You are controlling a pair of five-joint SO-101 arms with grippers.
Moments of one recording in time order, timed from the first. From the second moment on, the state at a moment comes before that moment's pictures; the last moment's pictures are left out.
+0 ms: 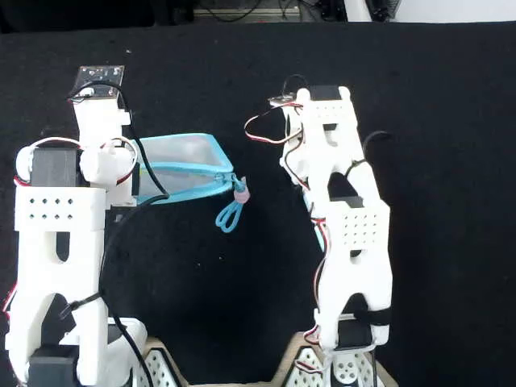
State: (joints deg) left arm -4.9 -27.3 10.3 93.4 -1.5; right arm -4.4 49.3 -35.3 99.3 20.9
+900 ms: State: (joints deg) left arm -4.9 -27.3 10.3 93.4 -1.5; right arm -4.4 31.8 -5.9 79.8 20.8
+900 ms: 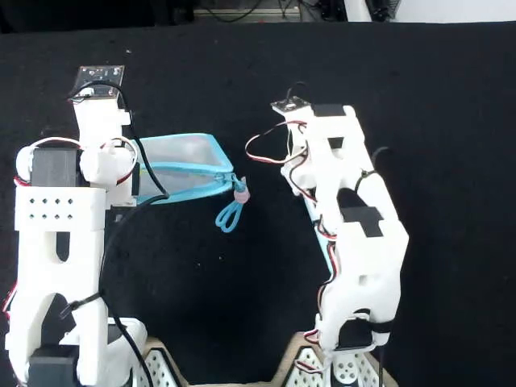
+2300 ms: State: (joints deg) left arm -4.9 -27.3 10.3 93.4 -1.5; right arm -9.3 -10.7 3.1 81.7 1.0
